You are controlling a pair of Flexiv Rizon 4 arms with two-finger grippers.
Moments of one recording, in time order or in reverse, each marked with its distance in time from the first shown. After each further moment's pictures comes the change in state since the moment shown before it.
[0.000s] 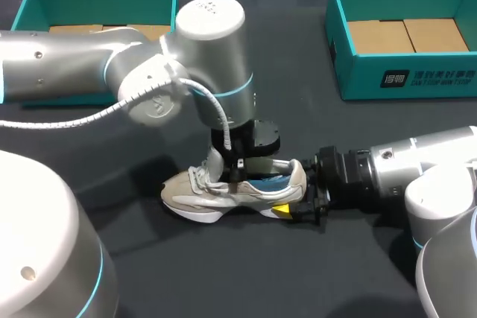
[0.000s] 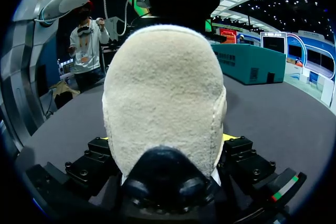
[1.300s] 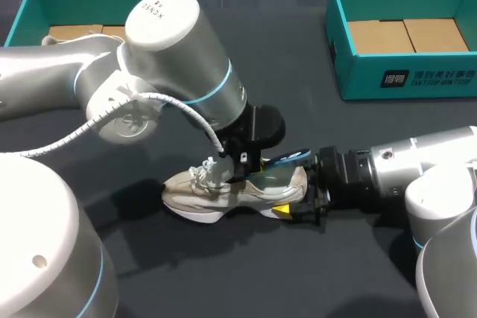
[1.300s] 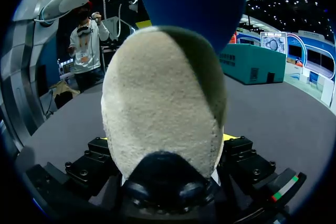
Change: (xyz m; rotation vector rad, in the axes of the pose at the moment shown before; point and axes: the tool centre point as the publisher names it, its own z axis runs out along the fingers) left arm 0.016 -0.043 -0.056 0.210 -0.182 0.080; right arm 0.000 -0.001 0.000 0.001 0.000 0.000
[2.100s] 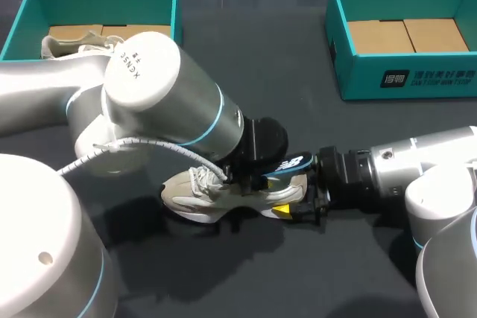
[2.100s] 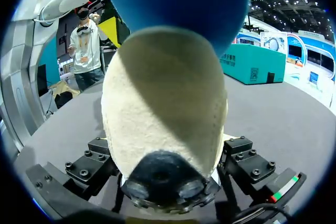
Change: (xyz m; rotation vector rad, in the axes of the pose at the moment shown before) left arm 0.013 -0.017 -0.006 0.093 -0.191 -0.039; right arm 0.000 0.000 0.000 0.000 0.000 0.000
